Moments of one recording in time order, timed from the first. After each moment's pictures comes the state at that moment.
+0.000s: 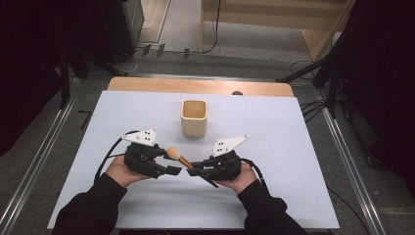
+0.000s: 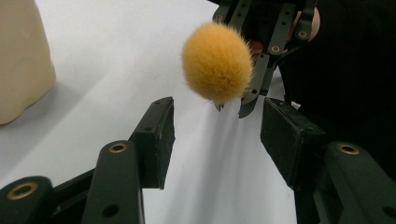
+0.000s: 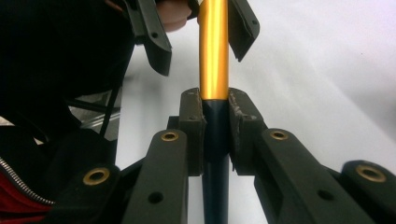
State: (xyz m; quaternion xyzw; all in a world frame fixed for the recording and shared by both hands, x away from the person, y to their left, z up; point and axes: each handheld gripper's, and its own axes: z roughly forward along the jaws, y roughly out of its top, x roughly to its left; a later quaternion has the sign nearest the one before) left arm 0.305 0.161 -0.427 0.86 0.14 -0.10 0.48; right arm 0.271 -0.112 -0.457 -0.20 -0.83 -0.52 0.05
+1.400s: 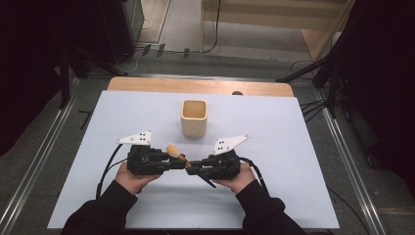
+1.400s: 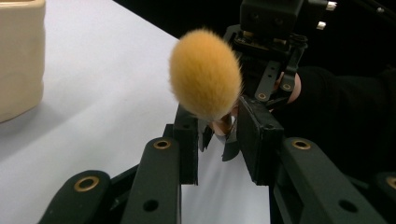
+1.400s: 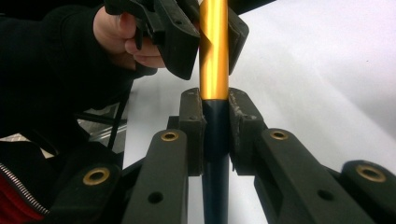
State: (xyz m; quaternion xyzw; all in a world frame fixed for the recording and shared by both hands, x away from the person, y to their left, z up) left arm 0.294 0.160 -0.438 0.79 0.21 -0.12 0.56; right arm 0.273 -0.111 -0.459 -0.21 -0.81 -0.54 0.07
